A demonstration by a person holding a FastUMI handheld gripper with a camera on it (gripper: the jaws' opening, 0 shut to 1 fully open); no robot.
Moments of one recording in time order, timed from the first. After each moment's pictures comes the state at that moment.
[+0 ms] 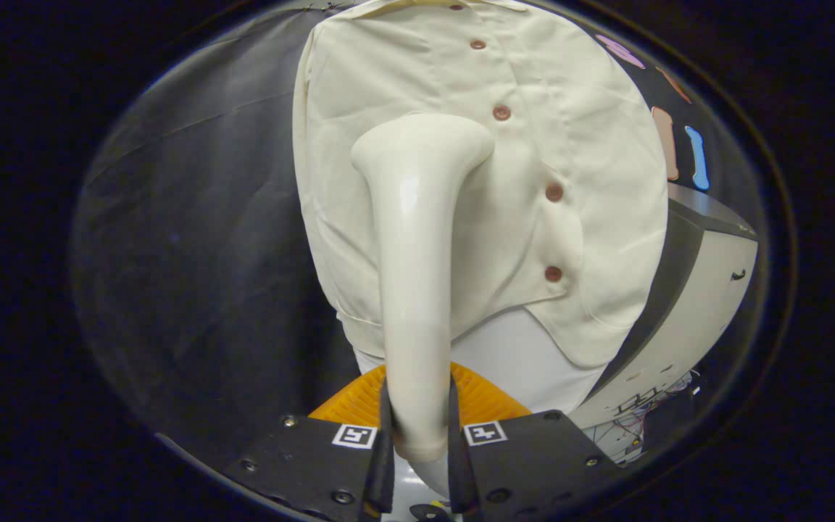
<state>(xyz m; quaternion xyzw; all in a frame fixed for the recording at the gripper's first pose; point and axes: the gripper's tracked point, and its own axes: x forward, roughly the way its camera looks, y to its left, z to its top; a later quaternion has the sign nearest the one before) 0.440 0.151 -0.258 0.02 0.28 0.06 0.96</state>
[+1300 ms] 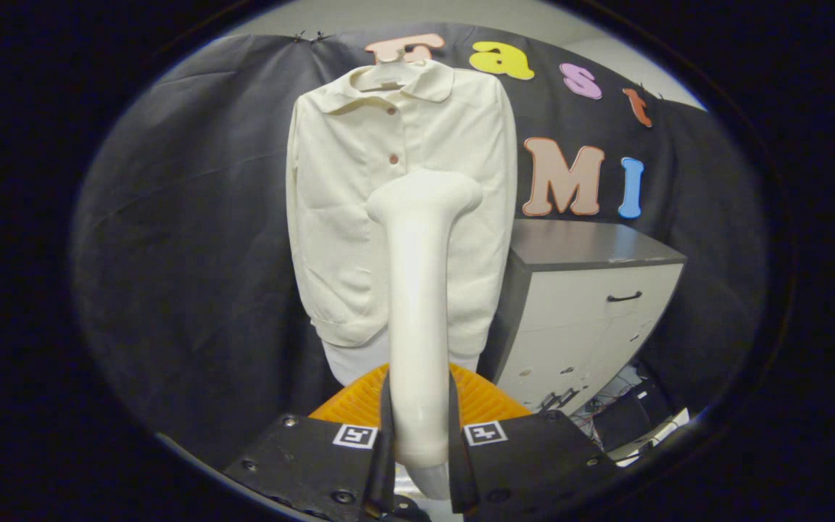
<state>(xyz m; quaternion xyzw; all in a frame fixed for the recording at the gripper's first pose) 0.298 0.041 -0.097 -0.02 0.21 -0.03 0.98</state>
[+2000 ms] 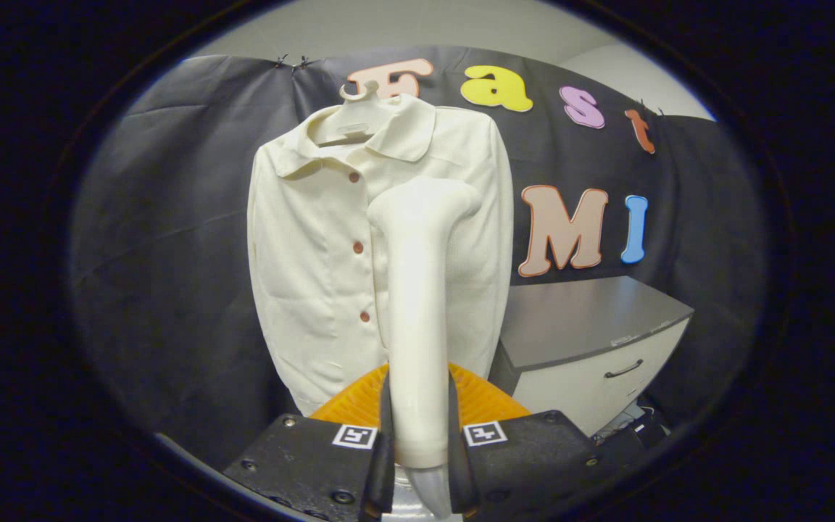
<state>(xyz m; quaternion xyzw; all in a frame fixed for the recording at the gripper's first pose) 0.424 0.014 -0.016 0.00 0.13 -0.02 0.99</state>
